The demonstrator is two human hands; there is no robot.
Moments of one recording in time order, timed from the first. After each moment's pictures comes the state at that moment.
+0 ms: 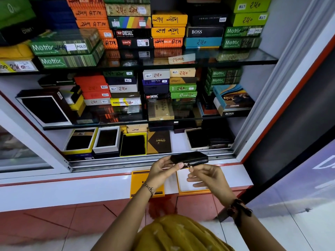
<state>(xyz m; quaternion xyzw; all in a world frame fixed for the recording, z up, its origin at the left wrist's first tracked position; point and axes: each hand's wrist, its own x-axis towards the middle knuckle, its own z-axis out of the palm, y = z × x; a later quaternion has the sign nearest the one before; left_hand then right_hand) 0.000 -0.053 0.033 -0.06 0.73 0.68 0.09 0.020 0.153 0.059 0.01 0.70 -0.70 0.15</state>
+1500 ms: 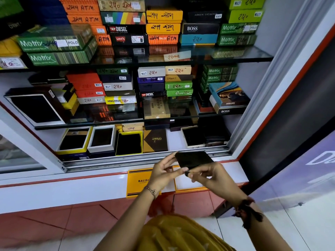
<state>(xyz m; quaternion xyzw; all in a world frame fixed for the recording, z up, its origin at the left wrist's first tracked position) 0.015 -0.037 0.047 -0.04 0.70 0.71 0.10 0.029 0.168 0.095 -0.13 0.84 -0.52 0.12</state>
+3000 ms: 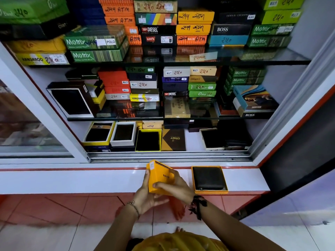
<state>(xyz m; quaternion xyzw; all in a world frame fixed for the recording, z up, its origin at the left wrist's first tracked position) 0.067 -0.138 -0.016 -0.29 0.46 0.81 0.21 0.028 0.013 0.012 0.00 0.77 -0.55 0.31</state>
